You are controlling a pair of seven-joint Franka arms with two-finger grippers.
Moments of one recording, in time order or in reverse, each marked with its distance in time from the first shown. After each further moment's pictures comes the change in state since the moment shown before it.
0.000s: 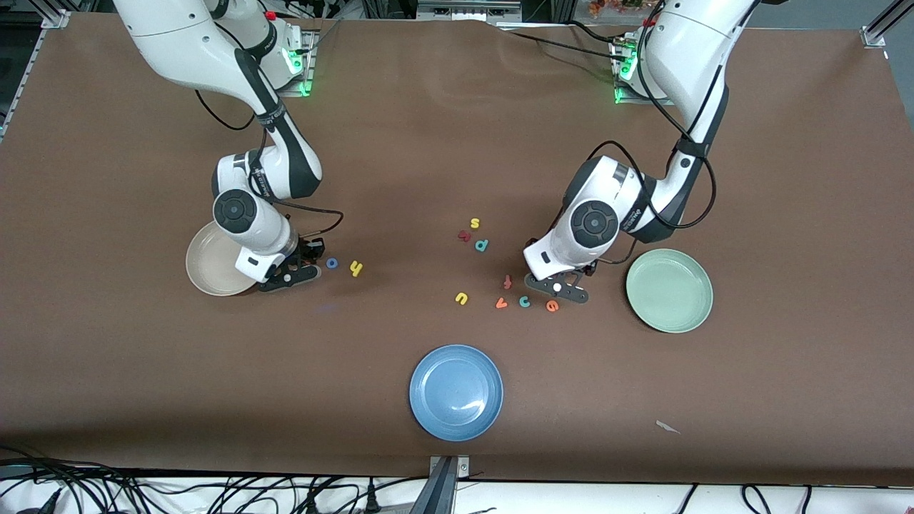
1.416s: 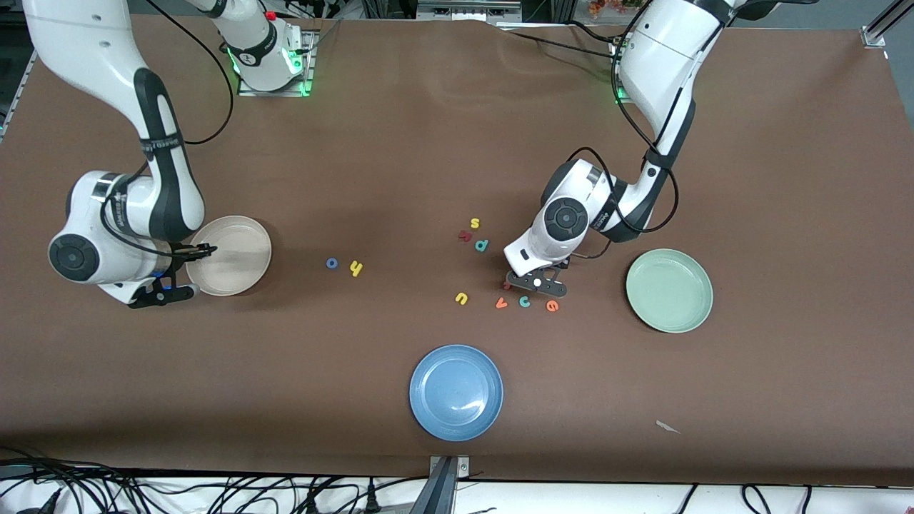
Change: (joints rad) left arm -0.055 0.069 -0.002 -0.031 0.000 0.132 -0.108; right arm -0.123 0.049 -0.258 0.242 0.001 -0.499 -0.245
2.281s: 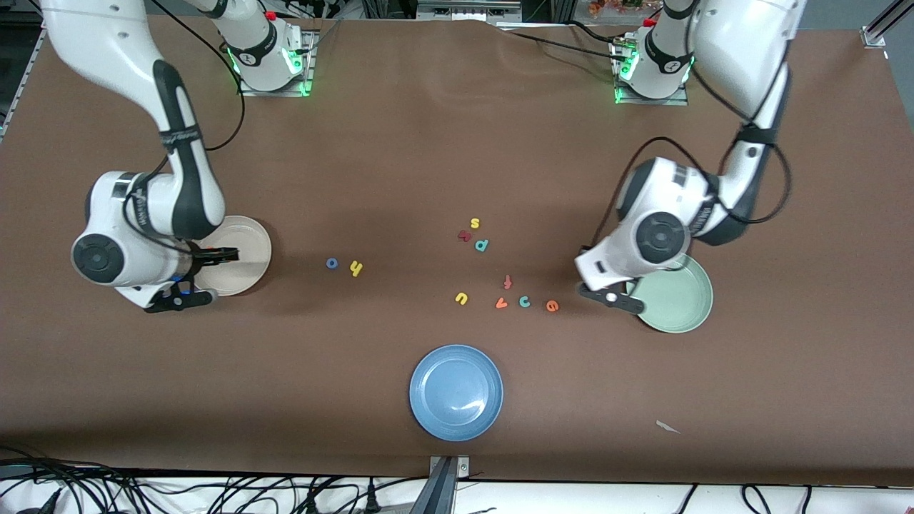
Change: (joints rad) left arm 0.208 -0.171 0.027 0.049 0.065 -0.336 0.270; right arm 0.110 -0.054 0.015 0.044 0.002 -0.034 0.171
